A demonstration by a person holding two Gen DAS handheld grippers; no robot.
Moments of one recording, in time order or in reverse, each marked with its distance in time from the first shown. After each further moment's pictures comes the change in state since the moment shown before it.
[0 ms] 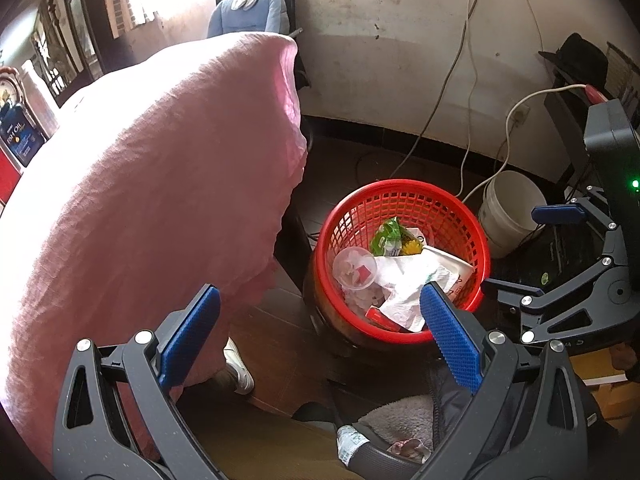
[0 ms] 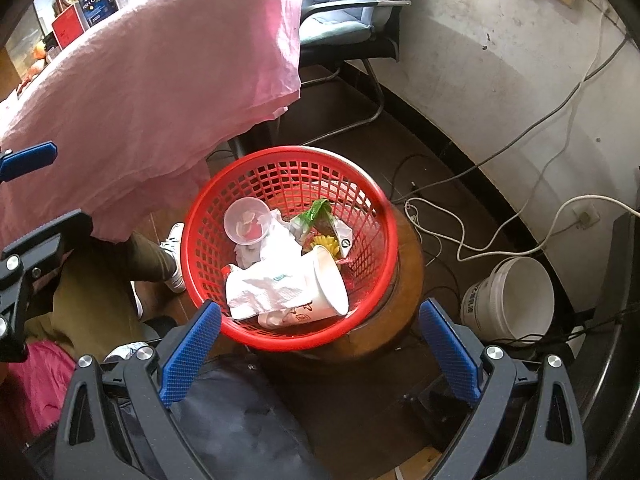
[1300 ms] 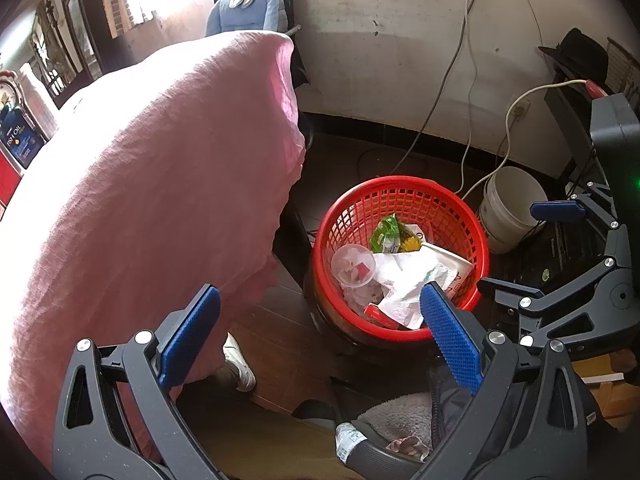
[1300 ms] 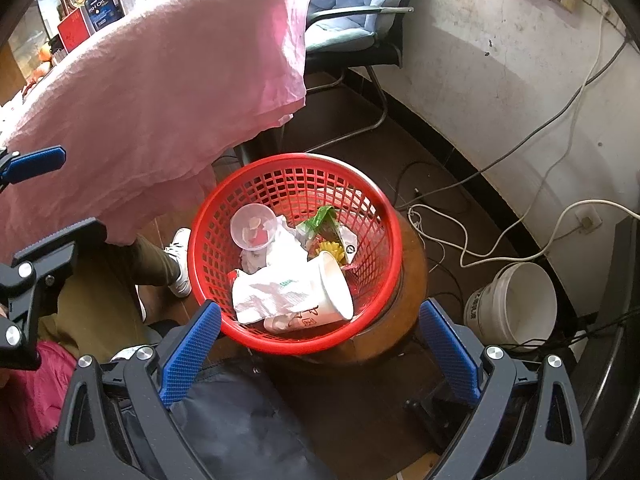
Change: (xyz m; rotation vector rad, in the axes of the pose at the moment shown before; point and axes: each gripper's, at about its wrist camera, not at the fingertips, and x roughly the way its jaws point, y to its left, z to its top) left arm 0.003 -0.005 0.000 0.006 0.019 0.002; right arm -0.002 0.002 0.000 0.000 -0.021 0.013
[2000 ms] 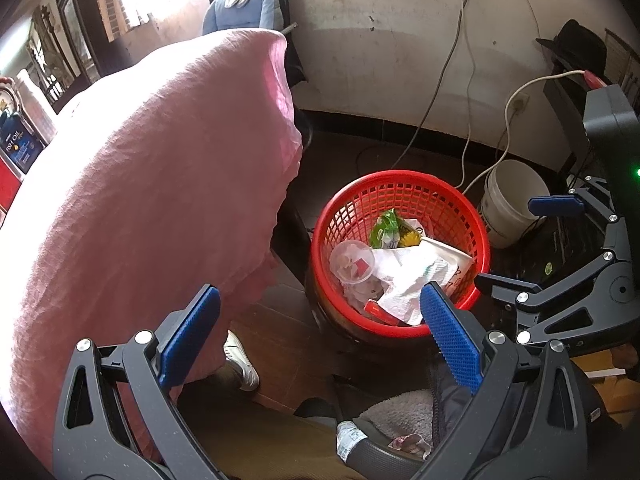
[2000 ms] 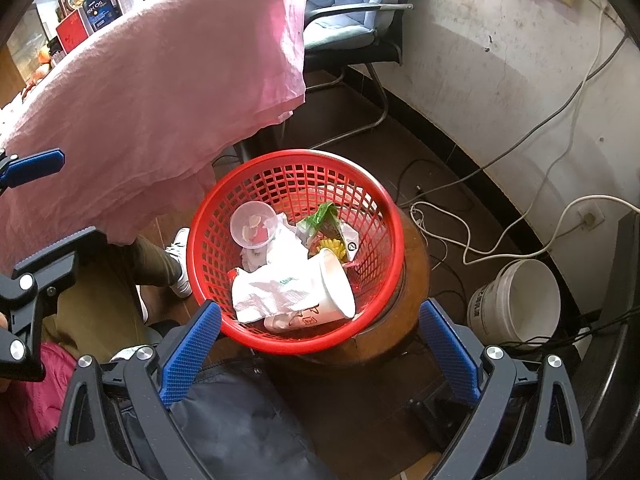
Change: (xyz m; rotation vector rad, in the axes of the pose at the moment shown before) left arm 0.001 -0.006 0.000 0.019 0.009 0.009; right arm 0.003 -0.001 0.000 0.004 0.005 0.006
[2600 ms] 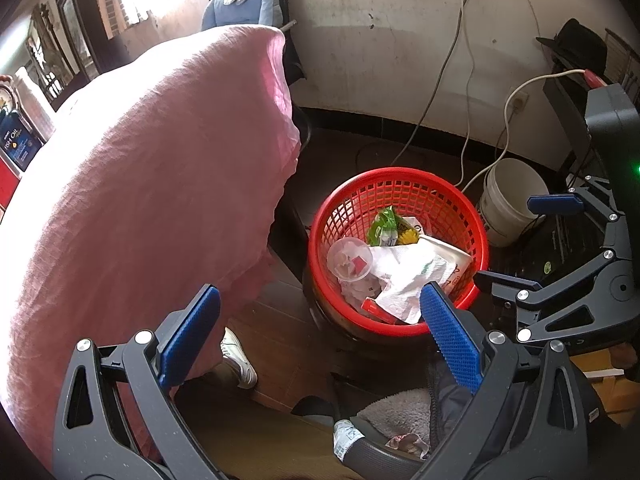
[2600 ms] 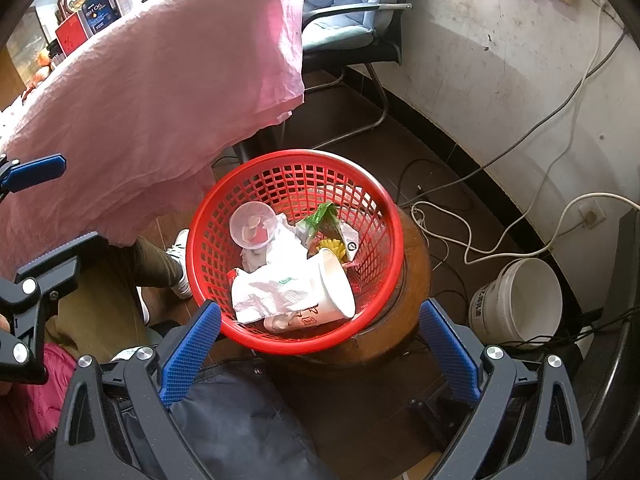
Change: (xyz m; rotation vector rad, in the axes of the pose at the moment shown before) left arm 0.002 0.000 -0.001 -0.006 0.005 0.000; right arm 0.002 -0.001 -0.001 0.004 0.000 0.005
